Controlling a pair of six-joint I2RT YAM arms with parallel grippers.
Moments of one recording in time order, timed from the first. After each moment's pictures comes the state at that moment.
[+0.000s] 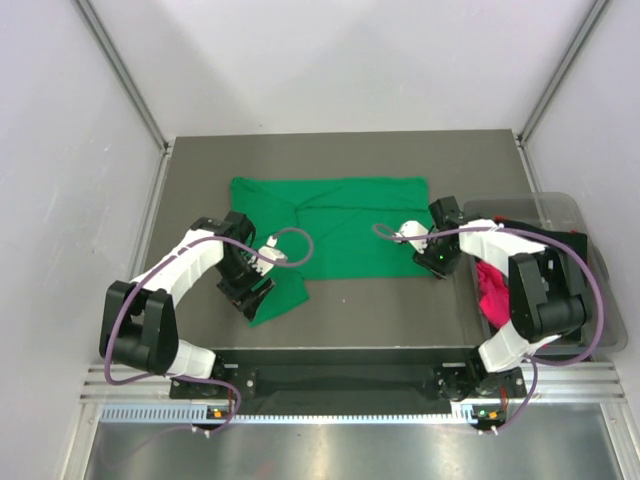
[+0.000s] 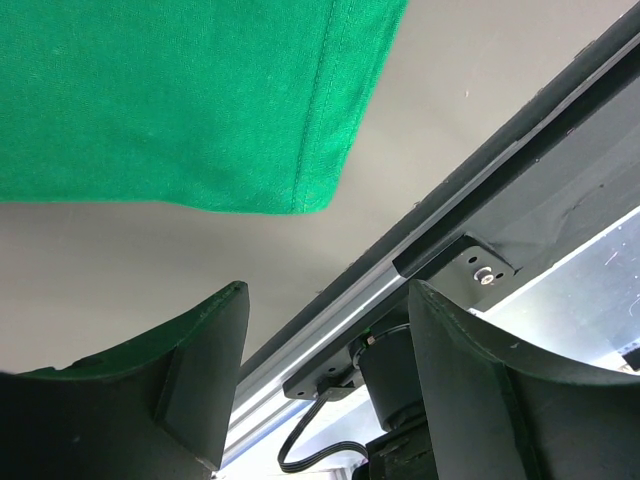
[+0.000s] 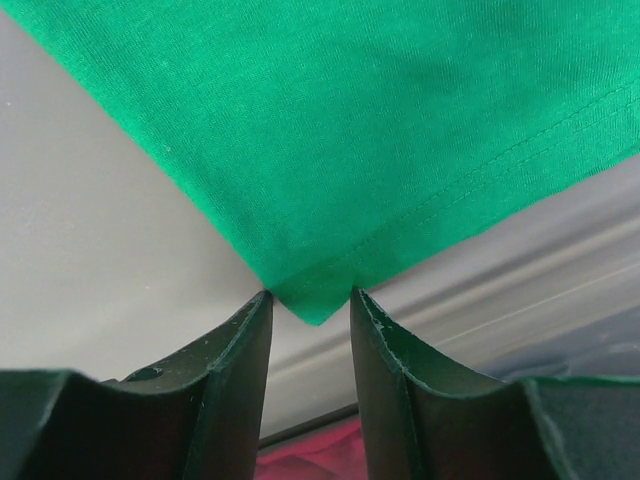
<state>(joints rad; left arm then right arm) -0.27 1.42 0.94 -1.16 0.27 0.54 0.24 1.58 0.91 -0.65 -0.07 -0.82</state>
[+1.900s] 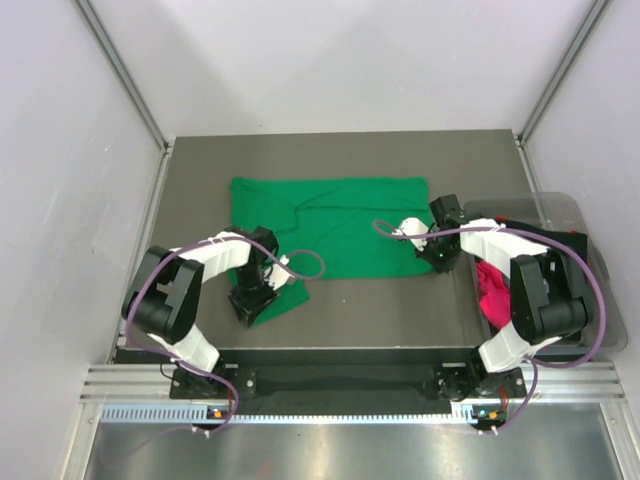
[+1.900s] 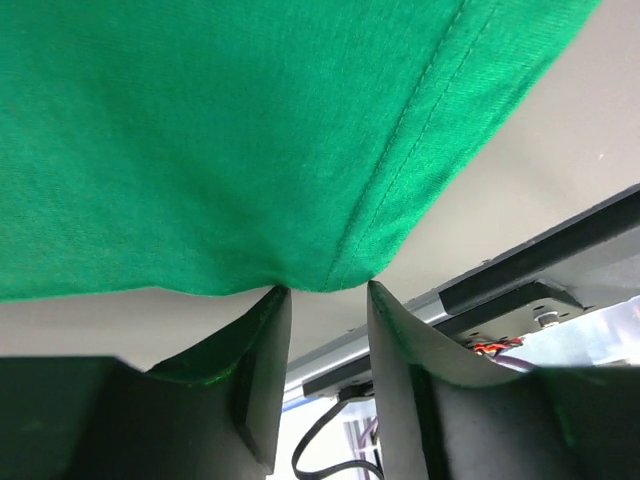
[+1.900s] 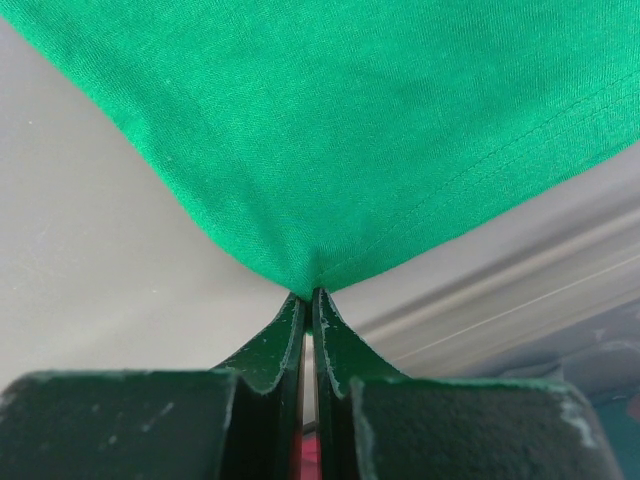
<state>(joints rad) -0.39 1.63 0.87 -1.00 0.11 0.45 0.24 1.58 0.92 -0.65 -0.09 -0.80</state>
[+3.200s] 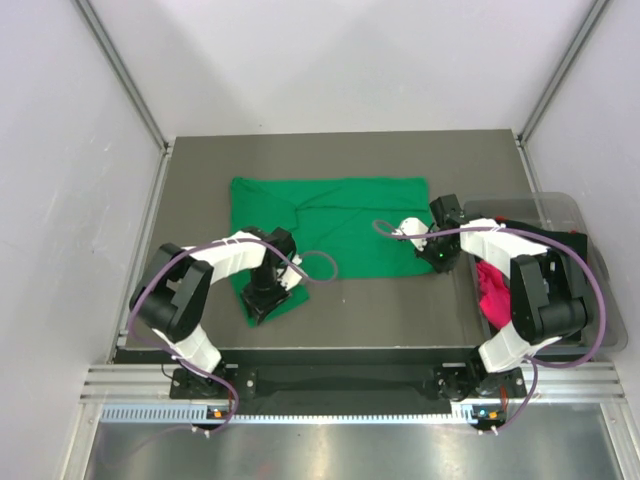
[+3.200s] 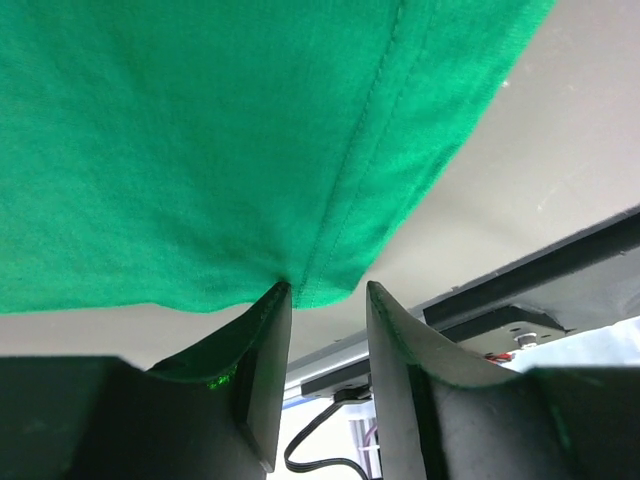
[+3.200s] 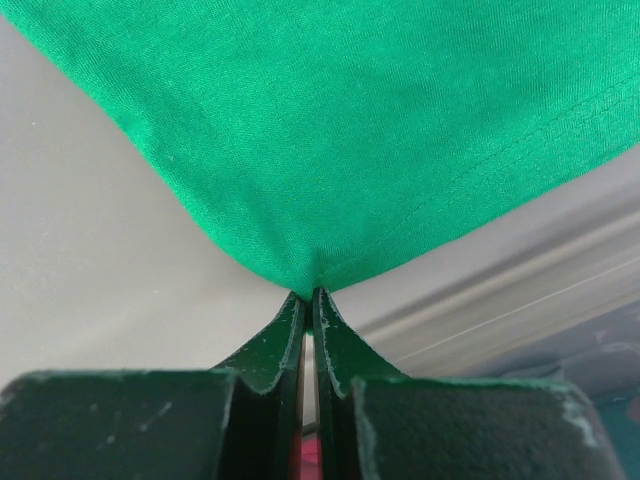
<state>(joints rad) -0.53 1.66 0.92 -1.01 0.06 0.34 0.24 1.58 0.92 -0.65 -0.09 -0.80</state>
